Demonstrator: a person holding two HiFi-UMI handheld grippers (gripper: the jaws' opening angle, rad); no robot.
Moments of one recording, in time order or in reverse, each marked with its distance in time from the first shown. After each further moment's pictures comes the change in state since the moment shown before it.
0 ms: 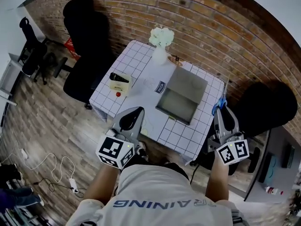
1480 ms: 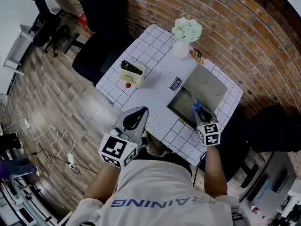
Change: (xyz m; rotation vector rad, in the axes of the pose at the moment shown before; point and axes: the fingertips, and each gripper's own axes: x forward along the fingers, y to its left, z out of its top) left arm 0.025 0.049 -0.046 -0.101 0.120 0.146; right arm 0.107 -0.029 -0.282 -0.284 0.762 0.145
